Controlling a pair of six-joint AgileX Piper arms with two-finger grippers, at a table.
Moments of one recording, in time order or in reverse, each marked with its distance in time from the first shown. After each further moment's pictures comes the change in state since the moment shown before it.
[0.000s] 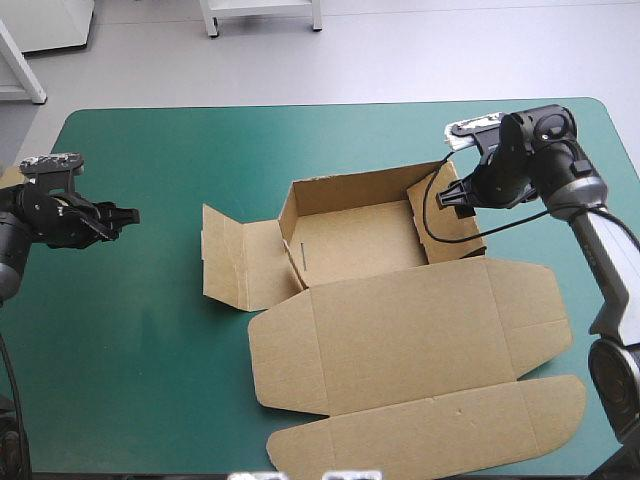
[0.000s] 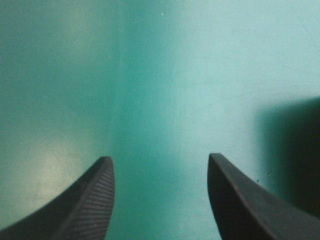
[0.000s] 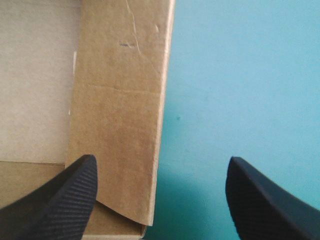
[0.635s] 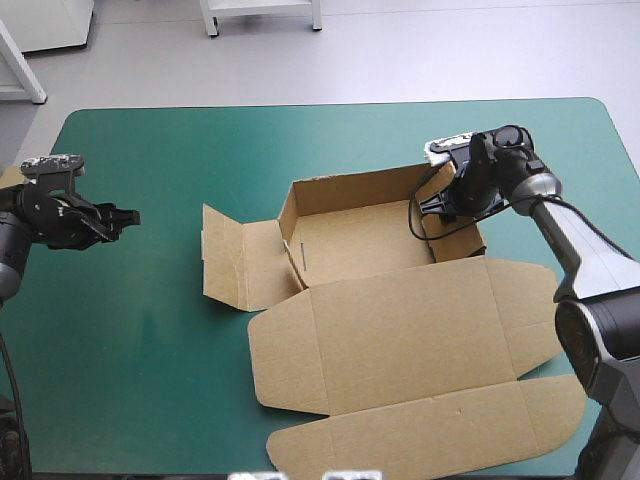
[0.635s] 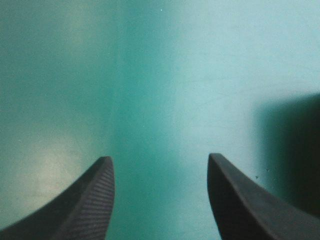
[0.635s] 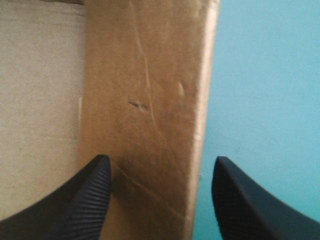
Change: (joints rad) left arm 0.000 0.000 0.000 0.000 0.011 0.003; right arm 0.008 0.176 0.037 0.011 -0.185 0.007
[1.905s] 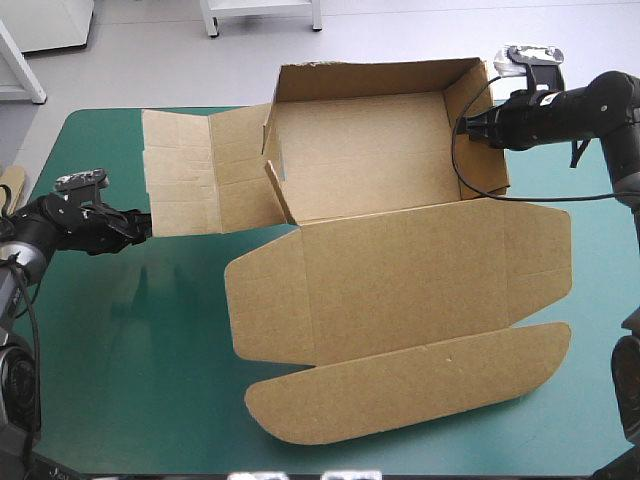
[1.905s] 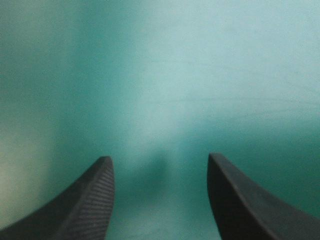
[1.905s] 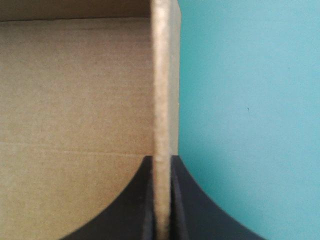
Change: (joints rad) left arm 0.030 0.198 0.088 -0.292 -0.226 0.171; right arm -0.226 -0.212 -0.183 0.513 0.027 -0.214
